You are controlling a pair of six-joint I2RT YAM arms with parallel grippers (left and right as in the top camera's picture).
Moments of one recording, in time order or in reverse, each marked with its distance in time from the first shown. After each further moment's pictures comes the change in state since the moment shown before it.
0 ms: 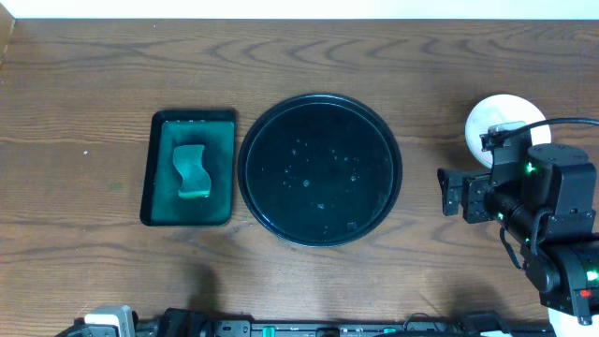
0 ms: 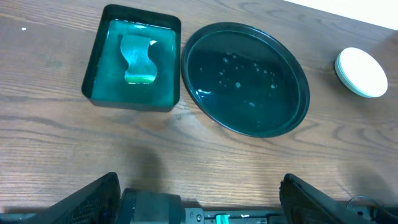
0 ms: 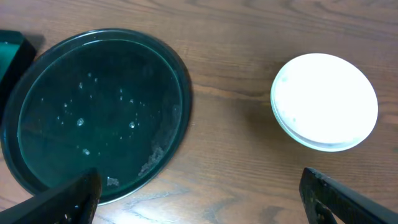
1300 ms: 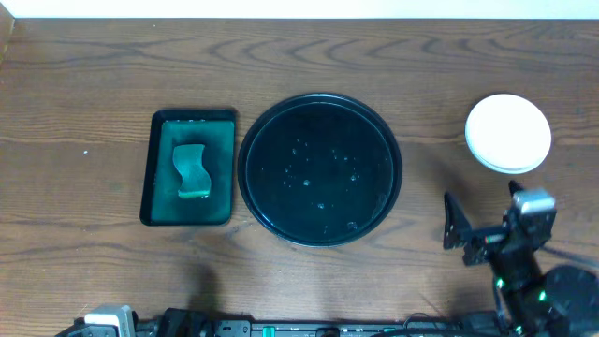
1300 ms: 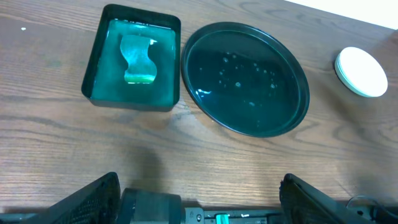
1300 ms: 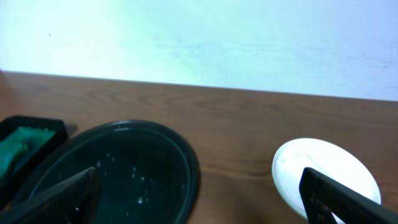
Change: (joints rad) left arm 0.000 0.000 0.002 -0.001 0.000 0.000; right arm 0.000 -0.623 -0.495 0.441 -0.024 0.046
